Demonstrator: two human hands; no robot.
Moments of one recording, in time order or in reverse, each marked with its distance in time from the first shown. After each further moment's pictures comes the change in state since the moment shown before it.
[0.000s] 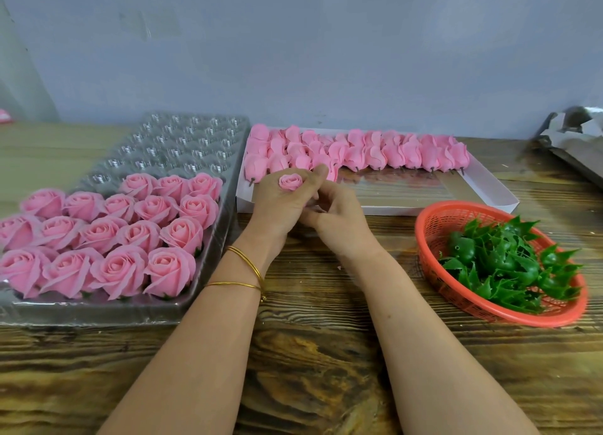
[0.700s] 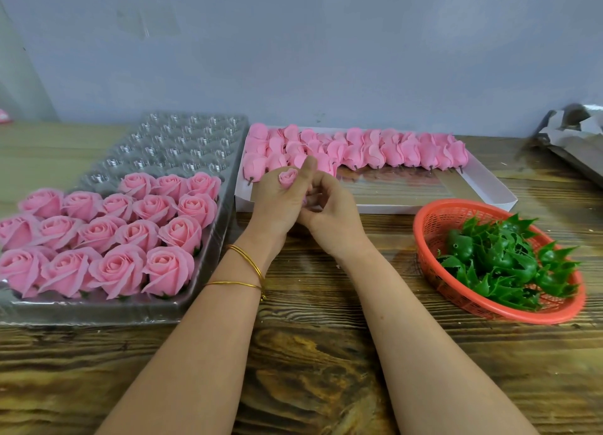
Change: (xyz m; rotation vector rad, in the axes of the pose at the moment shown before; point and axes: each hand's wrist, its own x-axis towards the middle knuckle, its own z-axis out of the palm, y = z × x) left_hand 0.000 -0.001 0.003 -0.065 0.000 0.002; right_hand 0.005 0.007 0.005 -0.066 0.110 0.025
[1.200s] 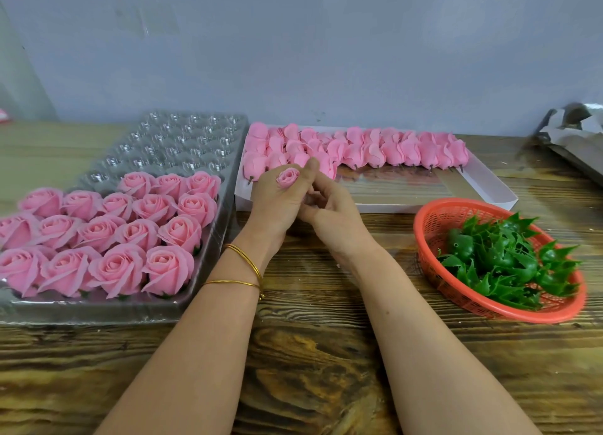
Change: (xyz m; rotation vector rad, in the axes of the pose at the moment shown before) left_hand 0.000 0.001 -0.001 0.044 0.003 0.013; right_hand -0.005 -0.008 -0.003 0.098 -0.107 0.037
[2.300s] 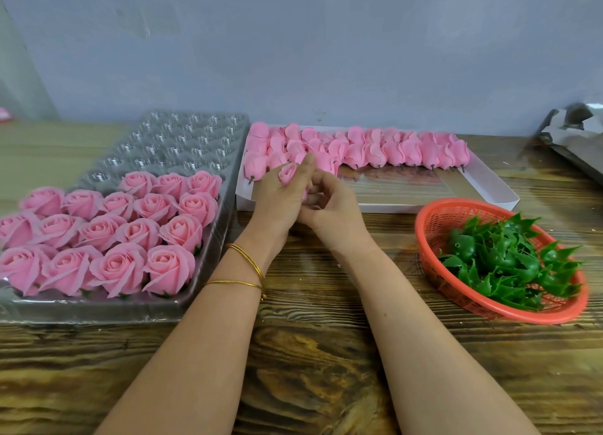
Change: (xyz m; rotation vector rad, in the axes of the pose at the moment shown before) left_hand -0.004 0.008 0.005 -0.064 0.020 -0.078; right_hand 0.004 0.005 0.001 -0.016 0.098 -0.002
